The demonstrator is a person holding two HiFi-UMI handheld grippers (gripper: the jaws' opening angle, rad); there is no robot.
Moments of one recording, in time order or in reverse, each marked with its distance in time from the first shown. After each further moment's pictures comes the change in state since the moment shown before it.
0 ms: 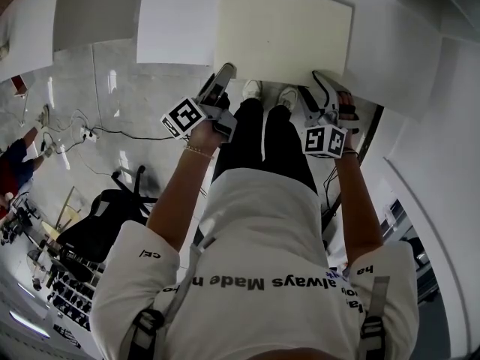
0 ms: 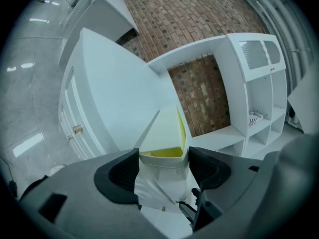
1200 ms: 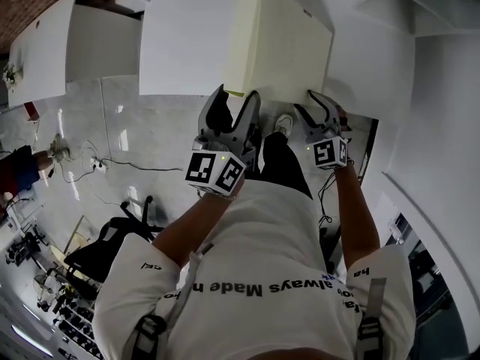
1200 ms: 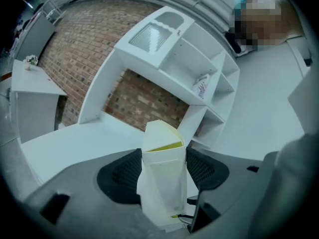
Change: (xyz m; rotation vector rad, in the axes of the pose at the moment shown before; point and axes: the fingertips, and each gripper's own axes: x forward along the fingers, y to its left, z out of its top) left arm -0.002 -0.223 -0.027 0.775 -0.199 -0.063; right arm -0.043 -0.048 -0.020 0.233 -0.222 -0.032
